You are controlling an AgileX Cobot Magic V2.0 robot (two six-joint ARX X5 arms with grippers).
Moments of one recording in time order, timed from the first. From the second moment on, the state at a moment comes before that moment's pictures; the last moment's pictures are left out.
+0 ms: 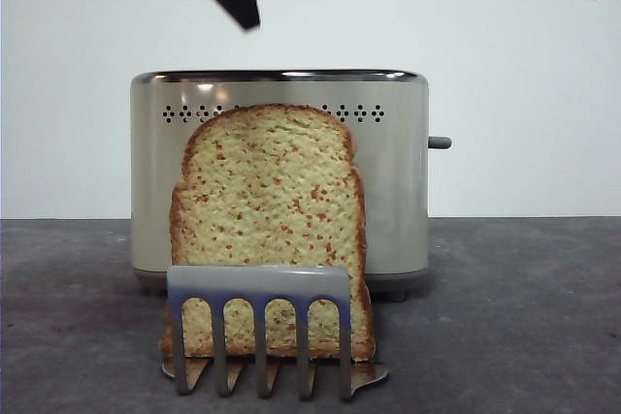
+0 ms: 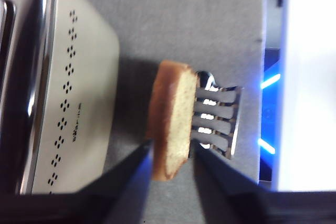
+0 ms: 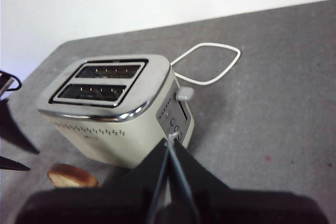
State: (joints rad) left arm -0.80 1.51 1.50 -1.16 0.16 0.62; right arm 0.03 0.46 0.89 -0.79 -0.42 0.16
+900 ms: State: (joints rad) left arm -0.85 1.64 1.50 -1.14 0.13 0.61; right arm 0.03 0.46 0.89 -0.82 -0.42 0.13
